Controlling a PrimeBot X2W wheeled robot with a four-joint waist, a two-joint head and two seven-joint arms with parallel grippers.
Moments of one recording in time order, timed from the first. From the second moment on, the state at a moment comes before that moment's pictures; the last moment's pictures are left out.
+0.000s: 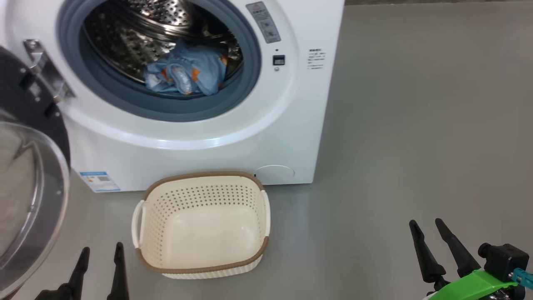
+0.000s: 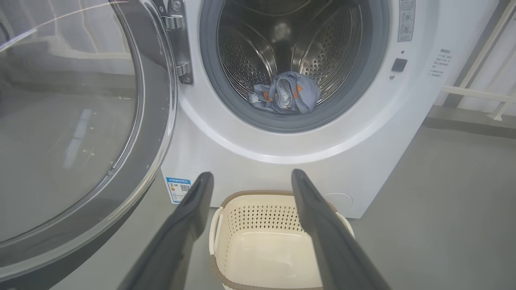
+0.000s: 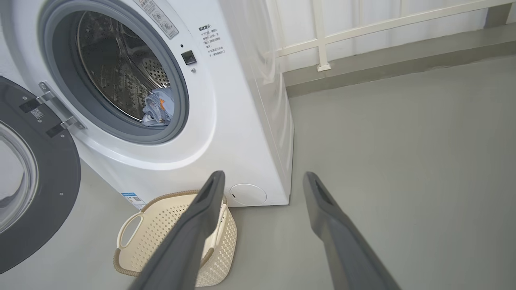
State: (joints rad) left arm 0.06 0.04 0.10 0.16 -0.20 -0.12 -0.26; right arm -0.03 -0.24 0.11 0.27 0.54 0.13 -0.25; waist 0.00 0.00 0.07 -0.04
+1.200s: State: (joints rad) left arm 0.11 0.04 0.09 0.13 -0.27 -0.06 -0.26; right arm -0.10 -0.29 0.30 0.30 0.54 0.13 -0.25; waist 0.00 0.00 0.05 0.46
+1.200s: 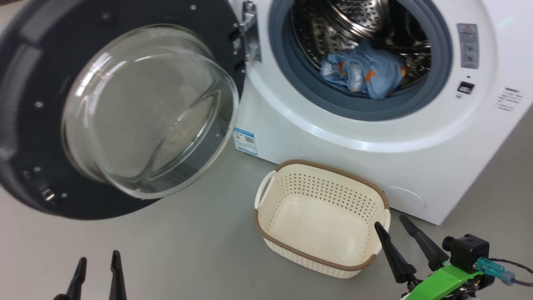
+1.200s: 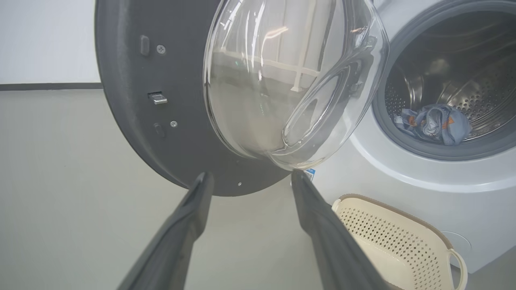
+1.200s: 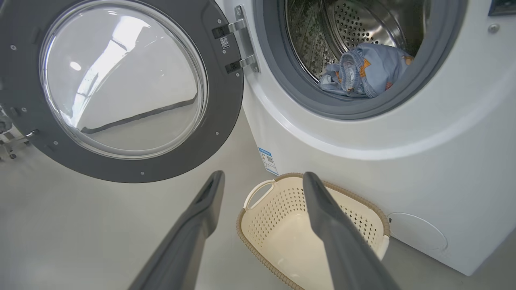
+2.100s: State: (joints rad) left arm 0.09 0.04 0.19 0.00 -0.35 -0.07 -0.26; right arm -0.15 -0.29 0.33 0.31 0.56 0.13 -0.25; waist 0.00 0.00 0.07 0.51
